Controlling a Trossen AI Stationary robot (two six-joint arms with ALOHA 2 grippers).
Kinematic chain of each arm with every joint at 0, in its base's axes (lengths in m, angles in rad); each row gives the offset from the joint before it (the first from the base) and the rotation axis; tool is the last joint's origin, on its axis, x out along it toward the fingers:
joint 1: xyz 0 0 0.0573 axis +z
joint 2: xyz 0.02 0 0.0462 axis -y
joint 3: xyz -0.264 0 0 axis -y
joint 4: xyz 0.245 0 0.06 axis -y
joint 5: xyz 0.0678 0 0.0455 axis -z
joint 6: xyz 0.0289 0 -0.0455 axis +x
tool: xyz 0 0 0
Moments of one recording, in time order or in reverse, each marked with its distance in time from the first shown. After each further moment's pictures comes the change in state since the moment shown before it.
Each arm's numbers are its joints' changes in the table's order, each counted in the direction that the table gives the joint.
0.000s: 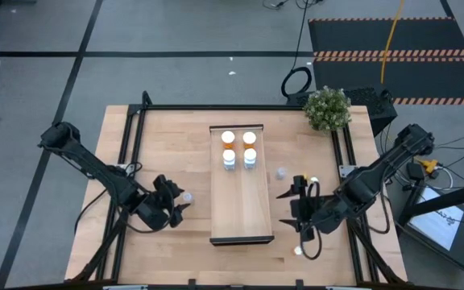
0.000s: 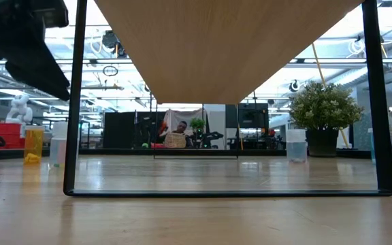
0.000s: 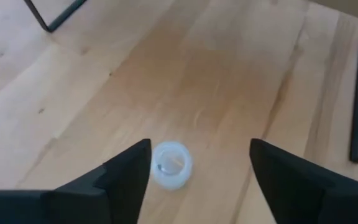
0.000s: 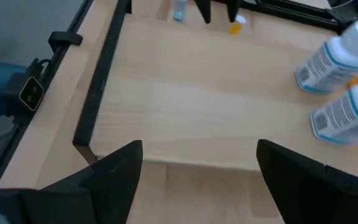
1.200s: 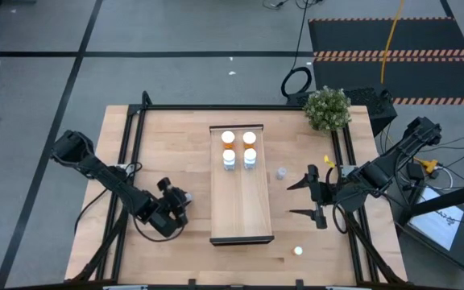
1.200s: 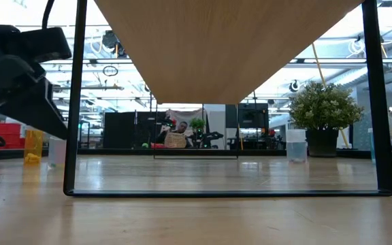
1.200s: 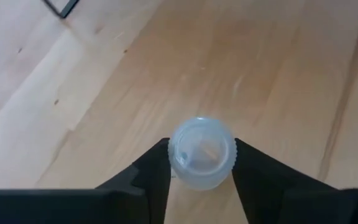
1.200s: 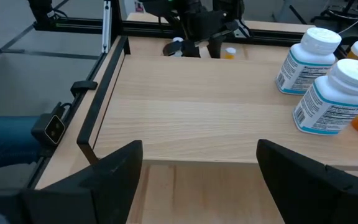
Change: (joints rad) left arm 0.002 -0.239 -0.028 0.046 -0.054 0.048; right arm -0.002 0.314 -0.284 0.231 0.000 0.002
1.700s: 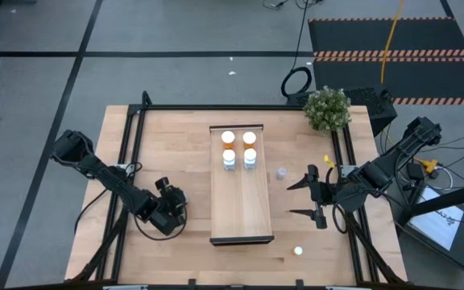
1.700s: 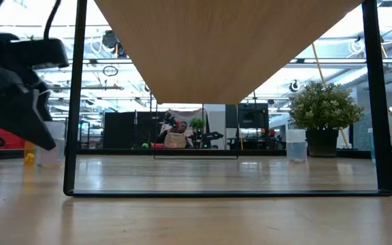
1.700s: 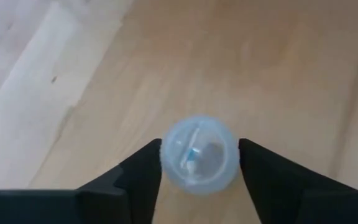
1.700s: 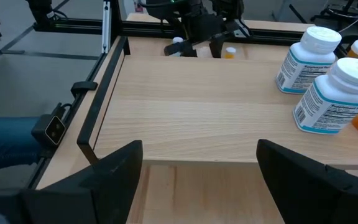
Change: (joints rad) left arm 0.008 0.008 -0.002 -0.080 0.089 0.003; right arm 0.000 -0.001 0.000 0.000 0.000 0.007
